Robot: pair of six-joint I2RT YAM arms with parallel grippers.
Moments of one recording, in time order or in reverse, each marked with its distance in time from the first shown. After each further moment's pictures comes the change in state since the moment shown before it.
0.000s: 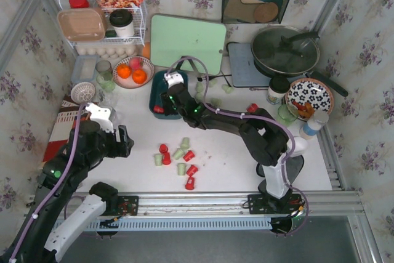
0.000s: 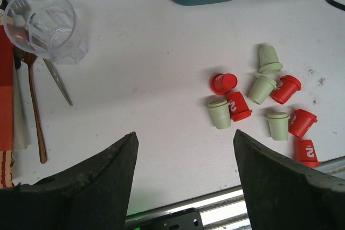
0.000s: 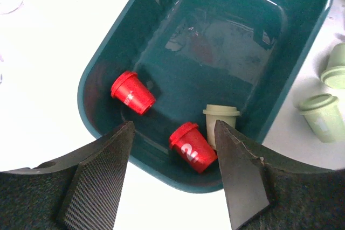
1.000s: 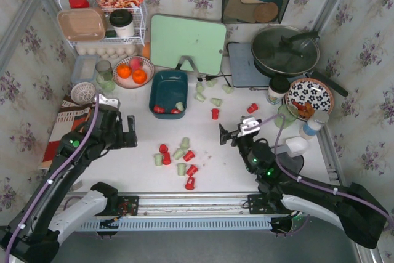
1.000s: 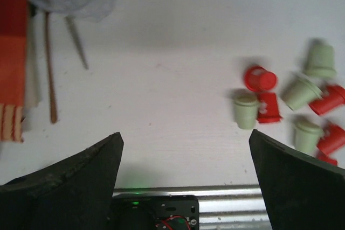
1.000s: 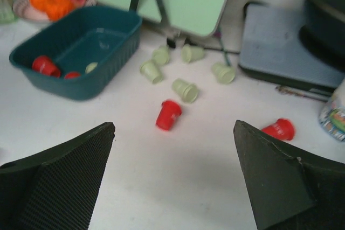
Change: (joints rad) left arm 0.002 0.266 0.064 -0.060 -0.081 -0.101; right arm 0.000 -1.139 -1.206 0.581 0.237 -0.292
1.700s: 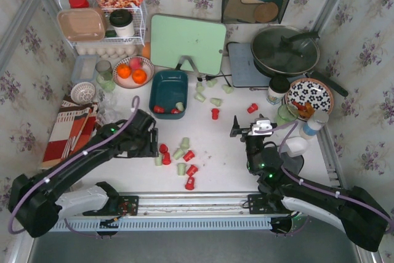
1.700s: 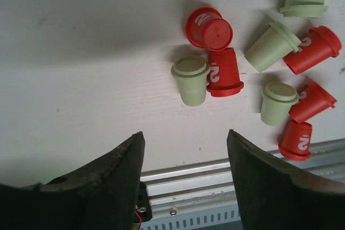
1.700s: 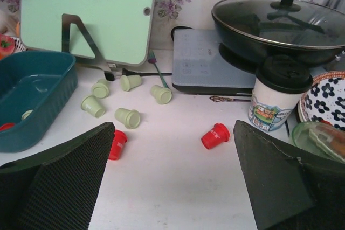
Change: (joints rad) left arm -0.217 0.251 -0.124 0.118 0.095 -0.265; right arm 0.000 -0.073 -0.065 0.223 0.269 -0.152
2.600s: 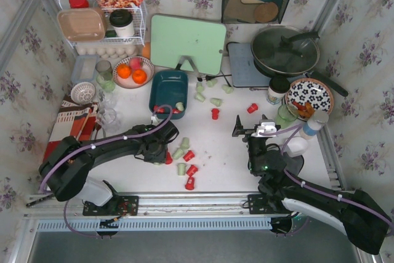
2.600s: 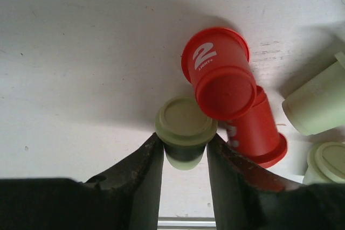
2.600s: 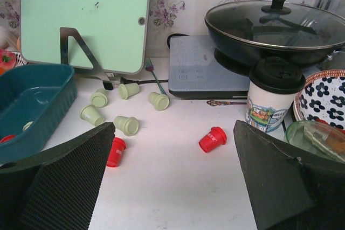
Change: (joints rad) left arm -0.167 0.397 -0.042 0.200 -0.137 -0.065; right arm -0.002 -0.052 -0.022 0.031 0.028 -0.002
